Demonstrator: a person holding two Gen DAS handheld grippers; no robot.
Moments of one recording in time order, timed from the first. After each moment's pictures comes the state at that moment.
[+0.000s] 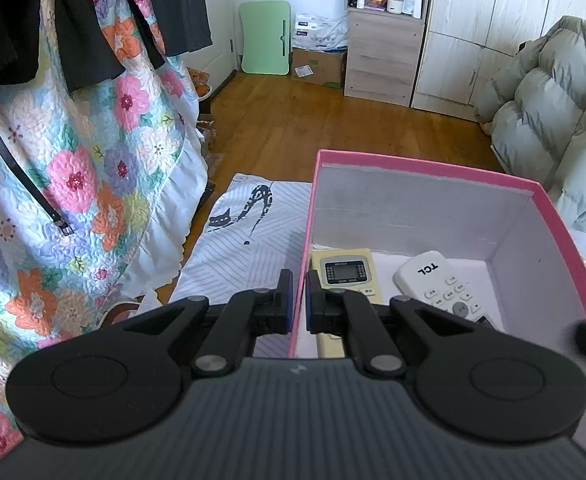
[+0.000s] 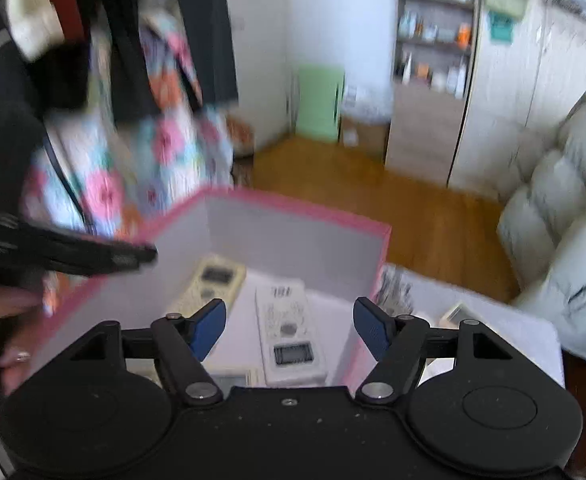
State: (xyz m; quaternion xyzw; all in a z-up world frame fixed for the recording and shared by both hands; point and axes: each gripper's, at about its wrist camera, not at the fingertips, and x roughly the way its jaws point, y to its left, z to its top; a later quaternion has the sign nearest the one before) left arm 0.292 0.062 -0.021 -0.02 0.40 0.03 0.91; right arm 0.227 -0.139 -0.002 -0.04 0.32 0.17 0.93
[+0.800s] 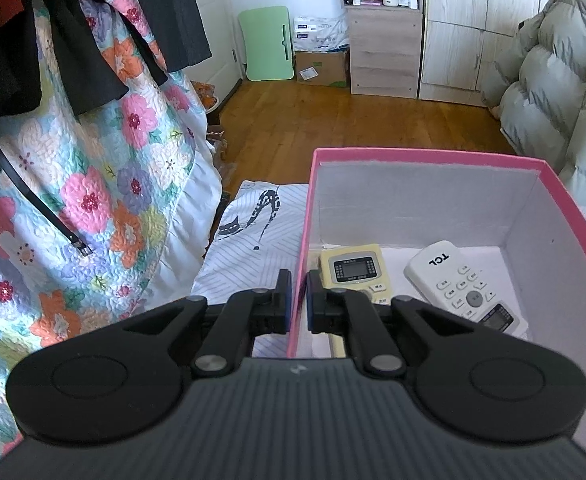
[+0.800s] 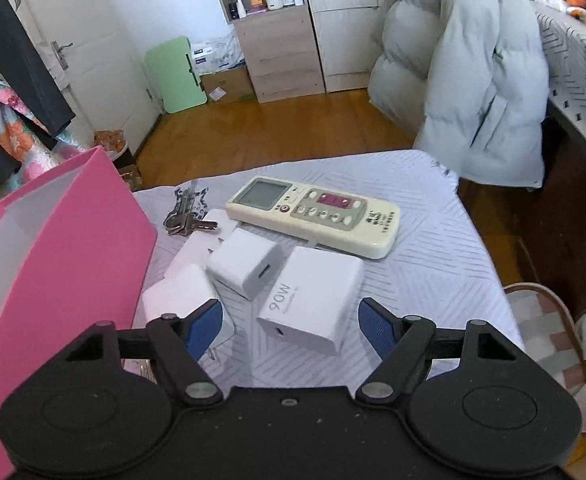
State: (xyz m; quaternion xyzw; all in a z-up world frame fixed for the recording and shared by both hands) left arm 0.288 0.046 -0.020 0.04 0.40 0.04 0.91; right arm 0.249 -0.289 -0.101 0.14 0.42 0.00 0.90
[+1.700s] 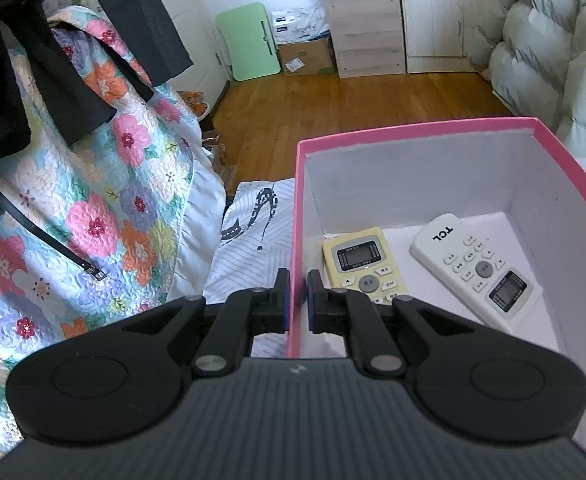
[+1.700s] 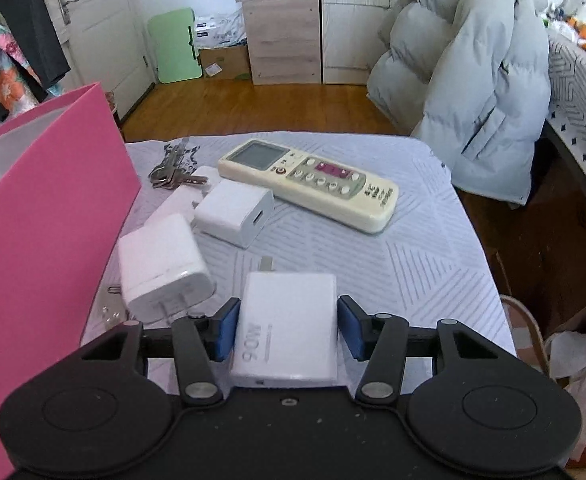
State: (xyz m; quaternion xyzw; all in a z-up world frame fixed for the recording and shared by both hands) left arm 0.290 0.033 -0.020 0.11 0.41 0.02 0.90; right arm 0.242 -0.271 -0.117 0.06 0.44 -0.02 0.90
